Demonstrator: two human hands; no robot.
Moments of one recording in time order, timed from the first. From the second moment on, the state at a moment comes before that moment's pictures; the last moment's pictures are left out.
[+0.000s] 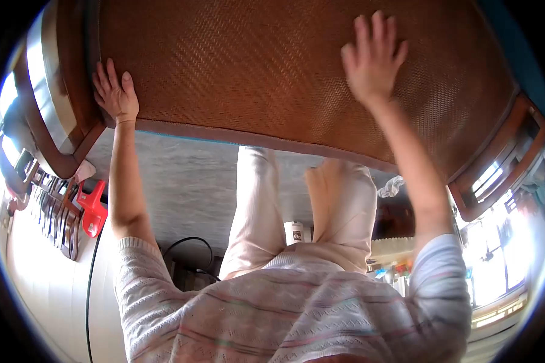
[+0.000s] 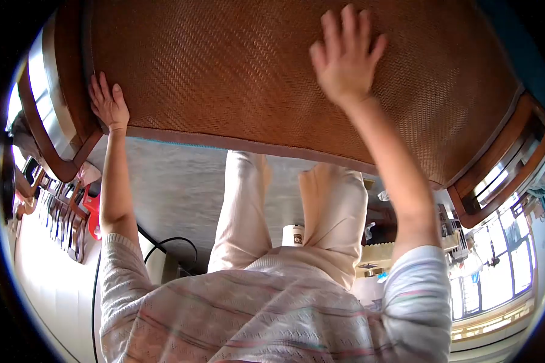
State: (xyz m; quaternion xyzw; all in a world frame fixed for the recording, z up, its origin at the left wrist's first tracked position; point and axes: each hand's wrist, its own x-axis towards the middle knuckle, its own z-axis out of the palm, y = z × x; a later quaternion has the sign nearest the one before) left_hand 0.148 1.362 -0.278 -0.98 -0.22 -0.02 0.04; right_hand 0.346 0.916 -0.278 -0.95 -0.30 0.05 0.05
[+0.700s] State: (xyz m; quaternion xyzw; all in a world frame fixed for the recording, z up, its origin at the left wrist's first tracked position) left_hand 0.230 1.081 -0.277 -1.00 0.10 0.00 -0.02; right_hand 0.286 0.710 -0.261 -0.92 -0.29 0.25 0.01
